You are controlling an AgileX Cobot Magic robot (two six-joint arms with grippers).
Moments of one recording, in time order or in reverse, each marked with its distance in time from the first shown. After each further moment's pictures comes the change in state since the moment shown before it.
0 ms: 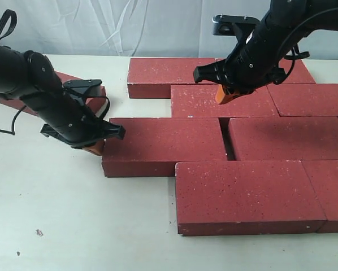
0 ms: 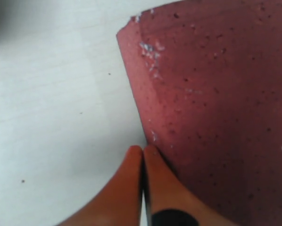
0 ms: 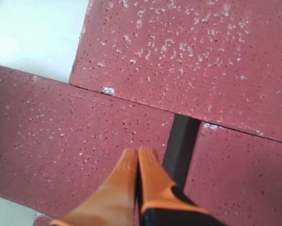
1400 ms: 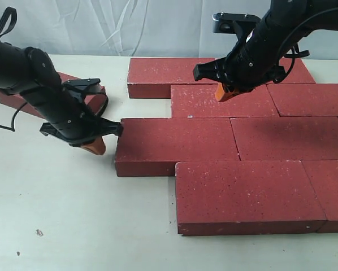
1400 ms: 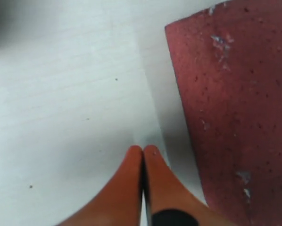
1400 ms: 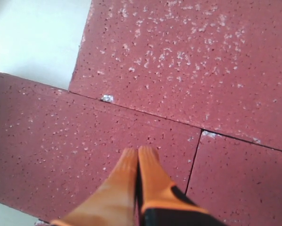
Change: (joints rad) left arm 0.029 0.034 -0.044 0.004 0.057 0.000; right arm 0.000 0.000 0.000 0.000 -0.023 -0.002
